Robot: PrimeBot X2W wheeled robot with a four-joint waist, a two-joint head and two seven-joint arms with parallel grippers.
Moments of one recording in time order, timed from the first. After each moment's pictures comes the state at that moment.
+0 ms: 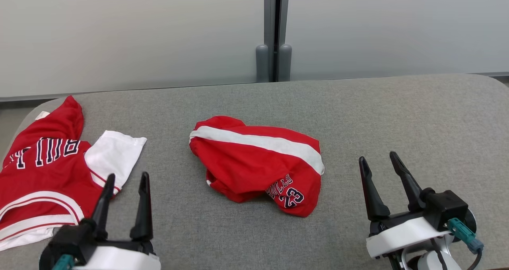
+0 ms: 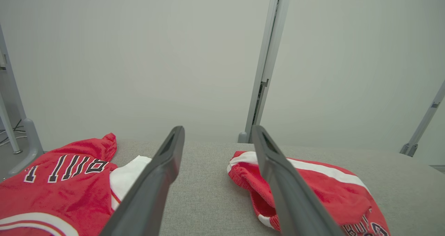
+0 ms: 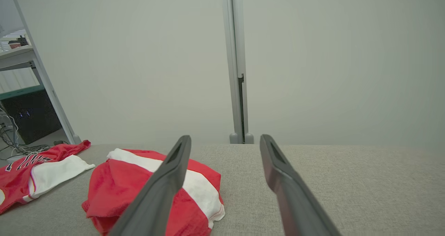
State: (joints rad) left arm 0.03 0.29 -0.27 -0.02 -0.51 0.18 -0.26; right arm -0.12 -0.05 0.20 0.20 0.22 0.13 -0.26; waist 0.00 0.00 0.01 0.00
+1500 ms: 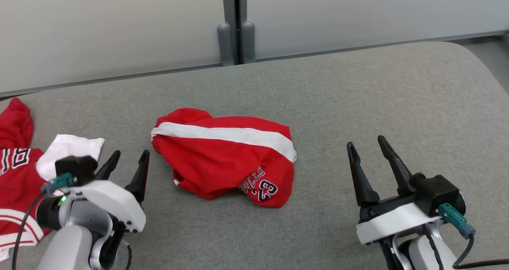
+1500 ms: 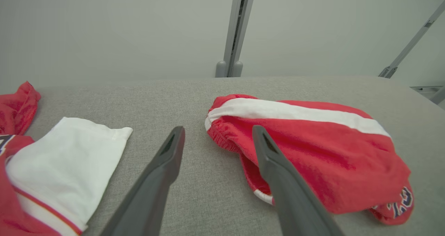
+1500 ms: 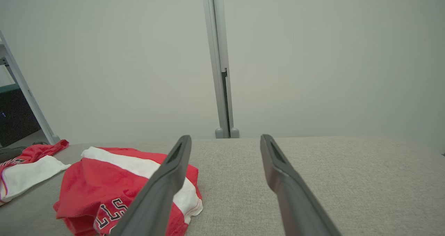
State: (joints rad) left arm -0.20 0.24 -0.16 0.28 -0.44 -0.05 0.07; right arm -0.19 -0.05 0.24 0.21 0.23 0.13 -0.26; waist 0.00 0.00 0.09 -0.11
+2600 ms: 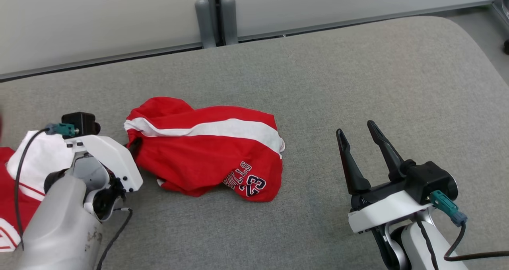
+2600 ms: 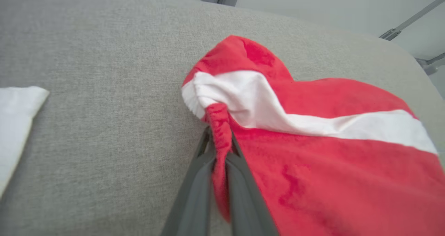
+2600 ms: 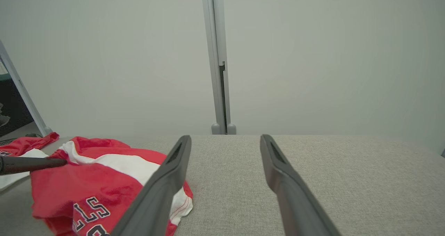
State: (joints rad) left arm -0.62 0.25 -0.30 0.82 -0.74 -0.13 0.30; right arm -0.27 -0.05 0.28 0.21 0.21 0.13 -0.26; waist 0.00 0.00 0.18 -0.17
